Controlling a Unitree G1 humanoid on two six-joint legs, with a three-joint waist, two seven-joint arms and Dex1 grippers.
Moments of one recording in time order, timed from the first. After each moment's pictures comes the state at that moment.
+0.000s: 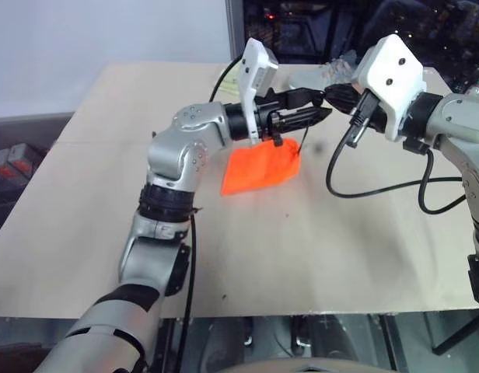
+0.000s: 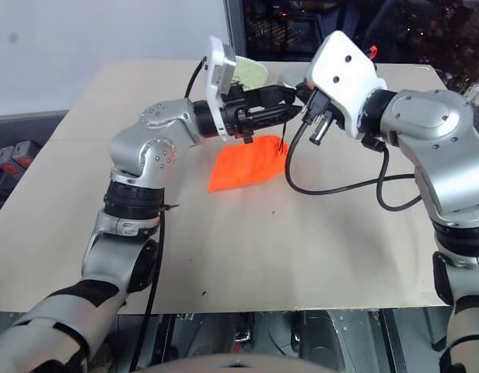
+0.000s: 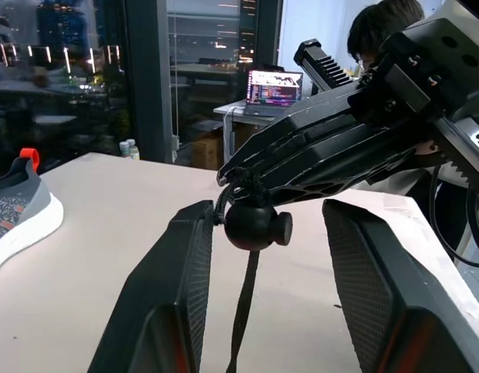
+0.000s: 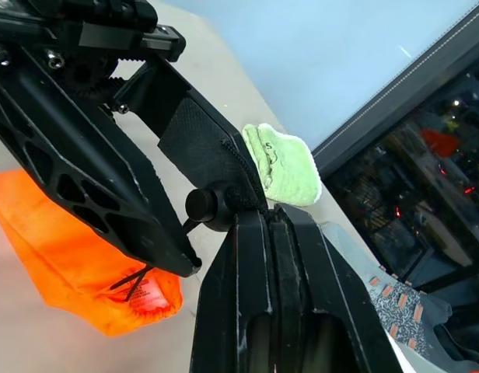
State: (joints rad) left arm -1.00 0.30 -0.07 0.13 -0.50 0.58 -0.94; right arm -0.88 -0.76 0.11 -0.48 0.25 0.84 0.69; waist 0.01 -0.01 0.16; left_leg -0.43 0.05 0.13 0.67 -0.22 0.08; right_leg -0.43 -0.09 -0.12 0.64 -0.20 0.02
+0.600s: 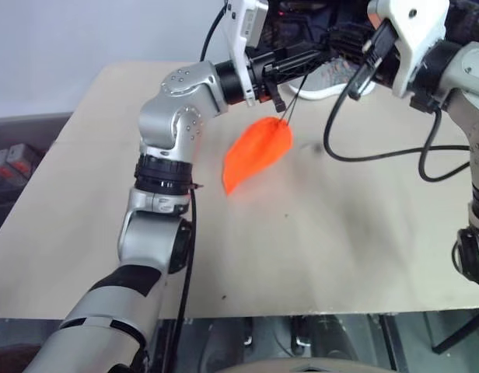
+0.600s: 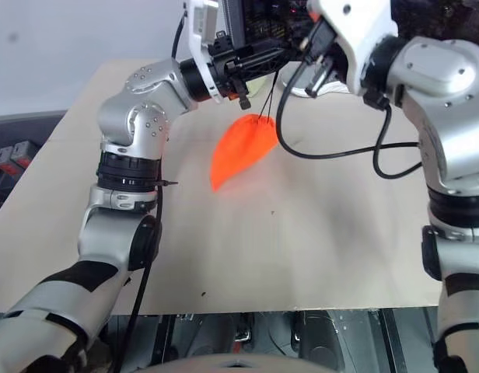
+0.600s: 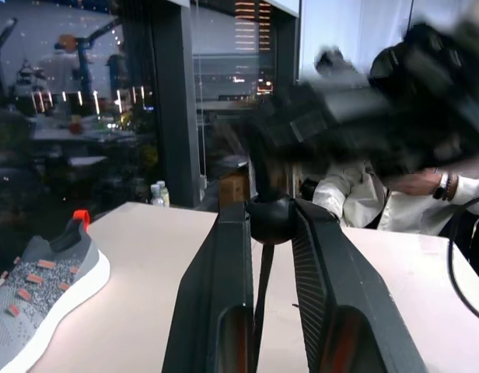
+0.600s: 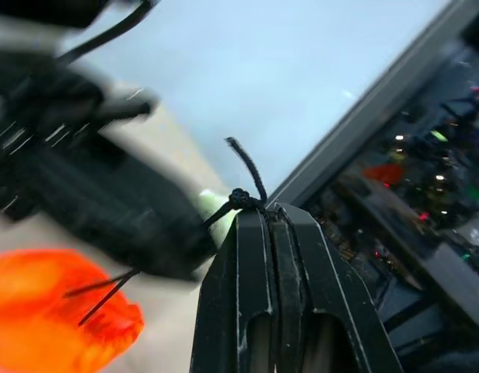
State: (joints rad) left arm -1.16 0.31 -0.01 0.29 -0.48 0.51 -0.94; right arm -1.12 -0.64 0.06 -0.27 0.24 0.78 0.60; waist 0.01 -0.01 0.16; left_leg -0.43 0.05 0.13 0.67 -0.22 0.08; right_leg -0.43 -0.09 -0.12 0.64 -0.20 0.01
